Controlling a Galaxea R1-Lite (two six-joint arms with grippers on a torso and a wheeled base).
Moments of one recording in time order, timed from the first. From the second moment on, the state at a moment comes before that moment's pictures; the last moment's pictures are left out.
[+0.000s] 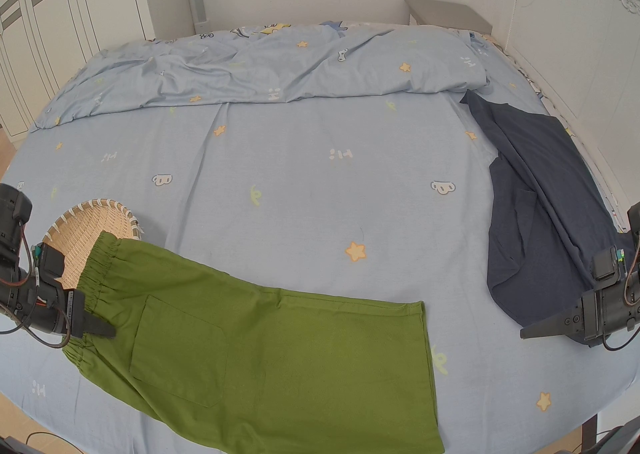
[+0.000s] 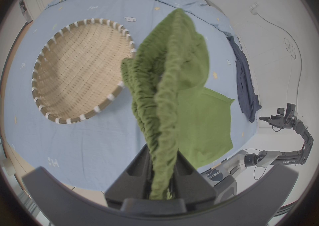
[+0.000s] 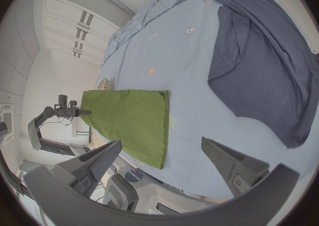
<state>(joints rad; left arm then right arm) 0.12 1.37 -0.90 0.62 -0.38 0.03 0.09 1.30 -0.73 0.41 0.59 0.12</state>
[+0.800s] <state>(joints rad) -0.75 1.51 -1.24 0.64 -0.02 -0.50 0.09 1.31 -0.72 0.40 0.59 0.12</state>
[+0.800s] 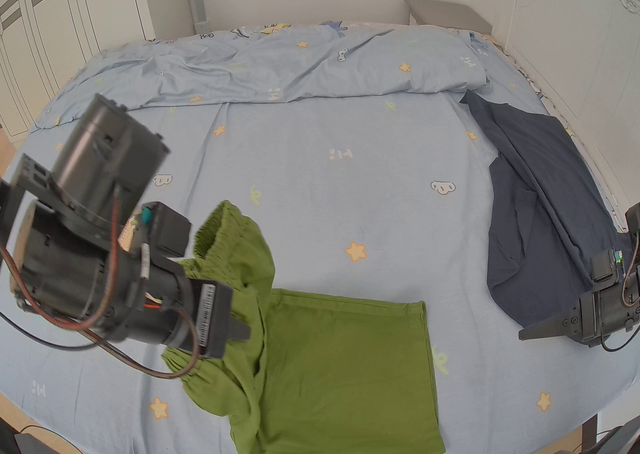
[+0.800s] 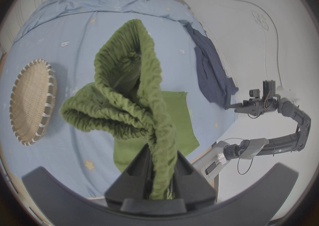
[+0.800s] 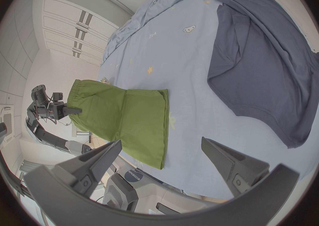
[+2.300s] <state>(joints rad) -1.01 1.86 -1.30 0.30 0.04 -0.78 0.10 1.35 -0.72 0.40 0.58 0.11</state>
